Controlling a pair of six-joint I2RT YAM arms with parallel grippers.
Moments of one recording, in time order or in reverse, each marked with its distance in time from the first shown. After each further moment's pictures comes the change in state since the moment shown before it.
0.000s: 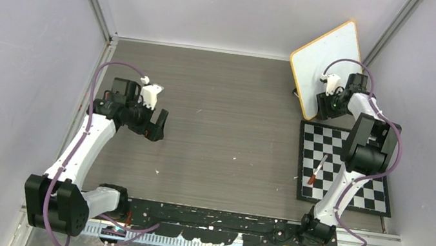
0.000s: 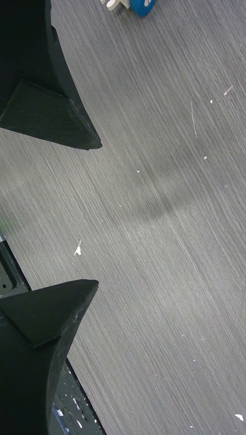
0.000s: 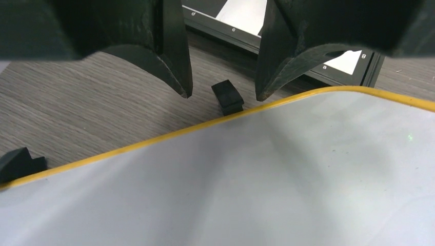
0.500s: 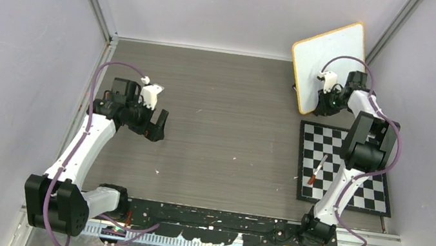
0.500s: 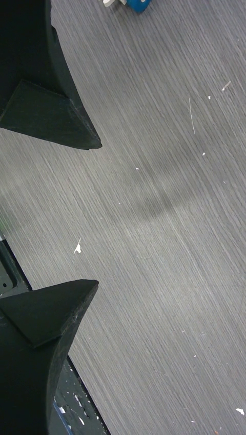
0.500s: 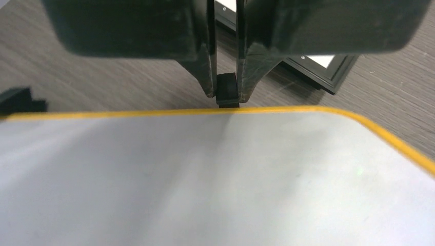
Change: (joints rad) left arm 0.000 -0.001 0.000 0.000 0.013 0.004; right arm -0.002 0.042 0.051 -0.040 -0.130 -0.070
